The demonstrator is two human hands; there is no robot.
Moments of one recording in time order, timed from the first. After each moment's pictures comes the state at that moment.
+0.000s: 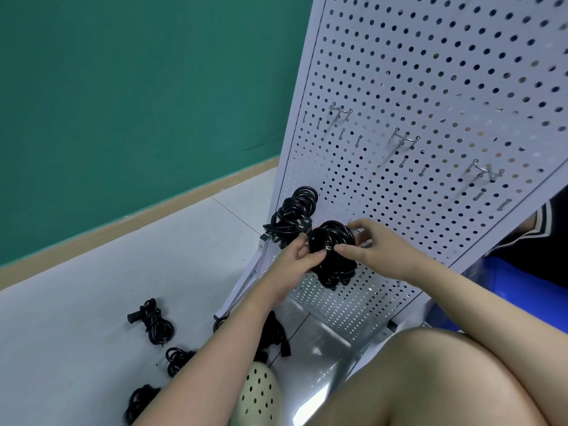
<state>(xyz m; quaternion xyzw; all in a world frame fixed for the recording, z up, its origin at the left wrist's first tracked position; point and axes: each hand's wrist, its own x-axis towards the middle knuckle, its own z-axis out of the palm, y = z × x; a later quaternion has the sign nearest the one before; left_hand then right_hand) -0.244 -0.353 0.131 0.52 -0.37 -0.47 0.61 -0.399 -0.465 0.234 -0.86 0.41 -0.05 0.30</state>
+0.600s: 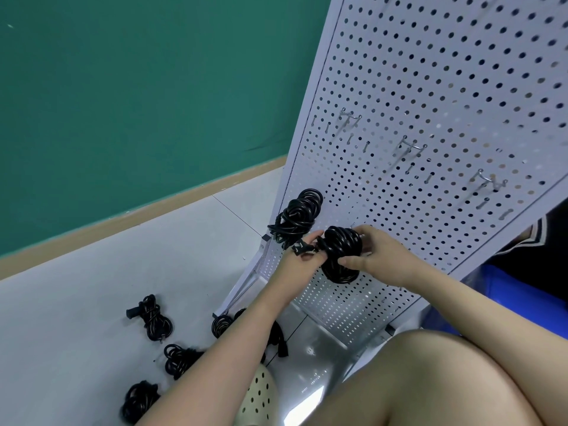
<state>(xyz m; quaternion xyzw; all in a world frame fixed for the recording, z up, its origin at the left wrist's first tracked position) -0.248 -0.362 0.124 0.58 -0.39 -0.38 0.61 -0.397 -0.461 0.231 -0.87 0.39 -0.04 0.31</state>
